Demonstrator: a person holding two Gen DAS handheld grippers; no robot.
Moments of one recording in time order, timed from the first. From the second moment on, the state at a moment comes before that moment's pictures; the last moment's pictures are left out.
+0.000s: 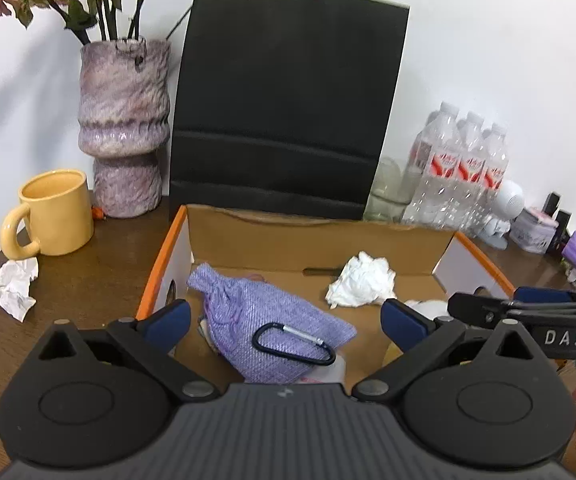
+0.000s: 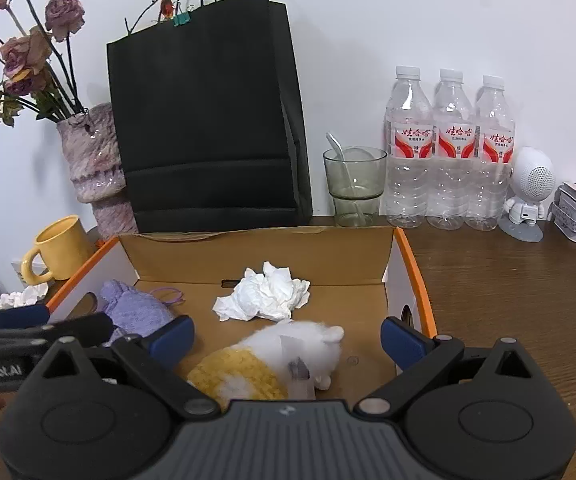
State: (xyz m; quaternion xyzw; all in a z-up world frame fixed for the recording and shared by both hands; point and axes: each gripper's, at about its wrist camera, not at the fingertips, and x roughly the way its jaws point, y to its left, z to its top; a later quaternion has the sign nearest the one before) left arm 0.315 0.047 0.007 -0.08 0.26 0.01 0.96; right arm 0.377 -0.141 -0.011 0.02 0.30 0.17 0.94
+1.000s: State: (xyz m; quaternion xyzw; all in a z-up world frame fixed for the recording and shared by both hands) left arm 0.228 0.079 -0.052 -0.05 0.33 0.03 0.94; right arm 0.255 -0.144 -0.067 -0.04 0.33 0.23 0.91
